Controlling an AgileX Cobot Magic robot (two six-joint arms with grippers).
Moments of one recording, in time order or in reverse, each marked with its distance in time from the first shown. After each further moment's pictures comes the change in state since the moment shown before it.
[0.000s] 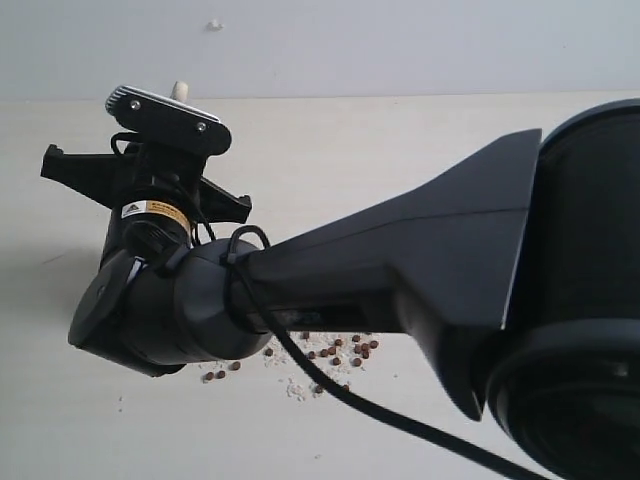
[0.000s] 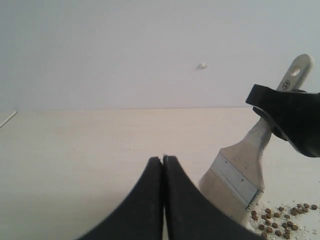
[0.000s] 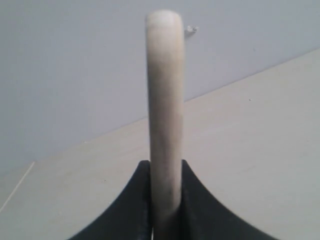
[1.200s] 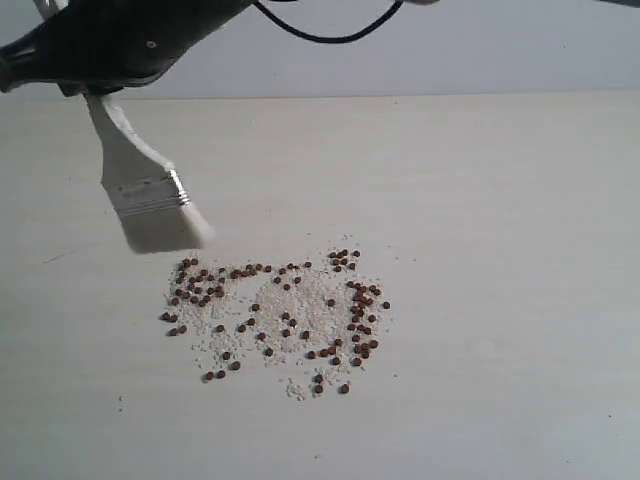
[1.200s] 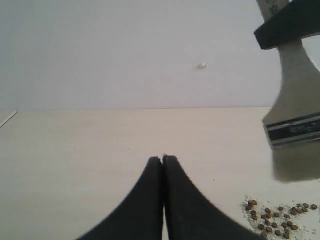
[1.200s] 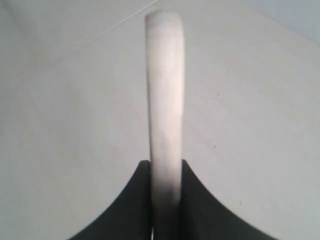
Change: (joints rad) left arm 0.000 0.000 0.000 0.000 0.000 0.000; right arm -0.298 -0.291 -0.254 -0.905 1.481 0.147
